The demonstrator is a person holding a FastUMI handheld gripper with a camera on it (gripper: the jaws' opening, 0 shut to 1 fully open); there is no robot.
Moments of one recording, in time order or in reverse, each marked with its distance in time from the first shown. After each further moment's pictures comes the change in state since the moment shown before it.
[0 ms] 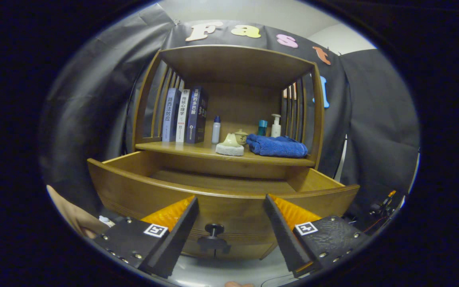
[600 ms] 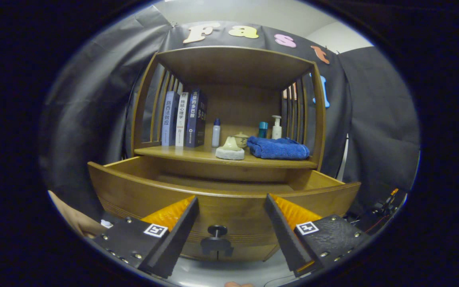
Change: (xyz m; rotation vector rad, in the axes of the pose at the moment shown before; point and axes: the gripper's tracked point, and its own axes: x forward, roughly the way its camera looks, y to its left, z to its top) arm 0.015 0.003 0.007 0.038 -0.006 0.017
